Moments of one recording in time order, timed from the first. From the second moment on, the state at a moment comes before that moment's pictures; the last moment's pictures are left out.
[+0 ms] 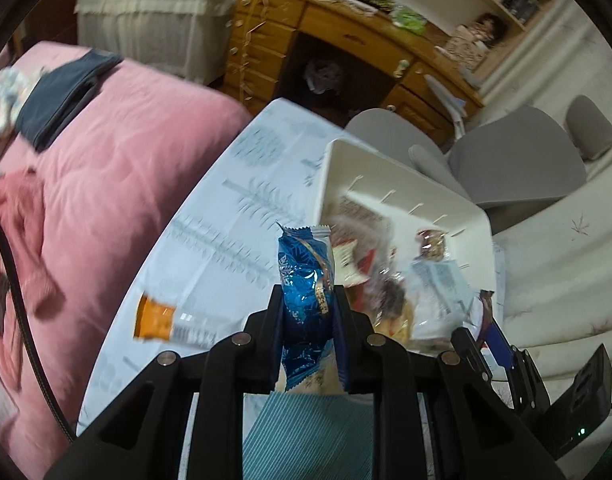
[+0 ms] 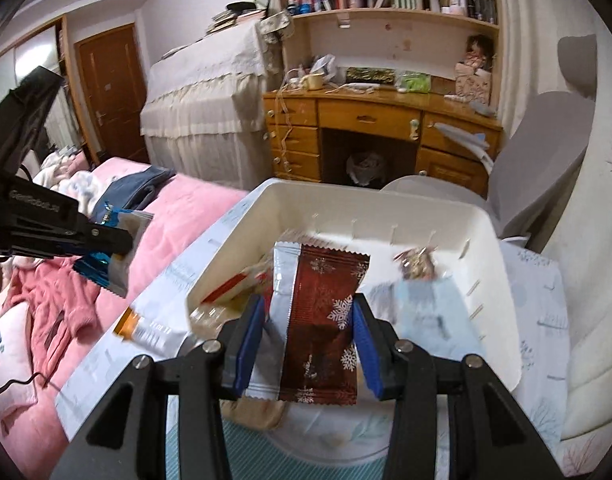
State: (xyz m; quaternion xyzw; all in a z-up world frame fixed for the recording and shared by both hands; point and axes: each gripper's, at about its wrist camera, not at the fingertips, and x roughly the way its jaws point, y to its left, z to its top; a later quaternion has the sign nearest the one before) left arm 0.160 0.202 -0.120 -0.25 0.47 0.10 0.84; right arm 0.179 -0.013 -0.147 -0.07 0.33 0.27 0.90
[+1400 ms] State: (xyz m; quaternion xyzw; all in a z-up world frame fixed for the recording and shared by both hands) left arm 0.096 0.210 -0.146 -0.14 0.51 0.06 0.84; right arm 0.172 -0.130 -0.191 0.24 0.55 0.02 0.80
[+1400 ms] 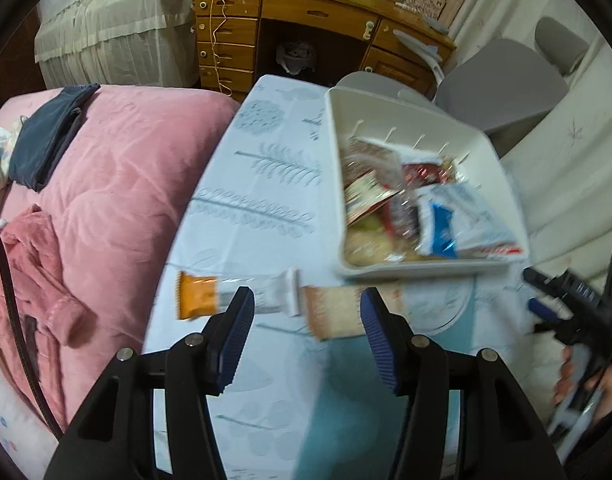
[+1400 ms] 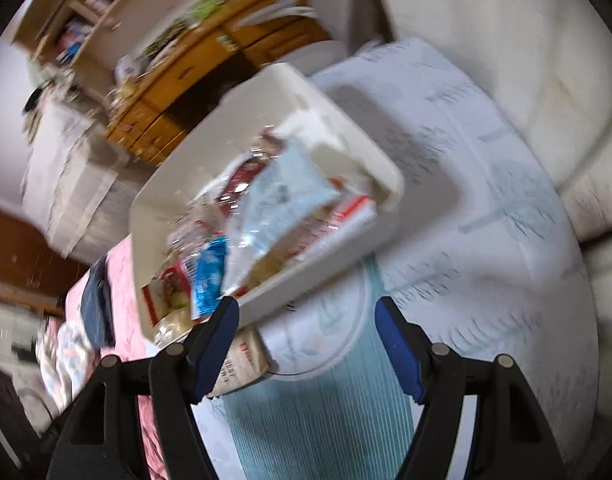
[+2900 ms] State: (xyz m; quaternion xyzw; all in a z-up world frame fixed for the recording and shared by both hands) left arm 0.132 0.241 -0.275 0.23 0.52 -0.29 0.77; right arm 0.087 0.070 -0.284 0.49 0.51 -0.19 0.68
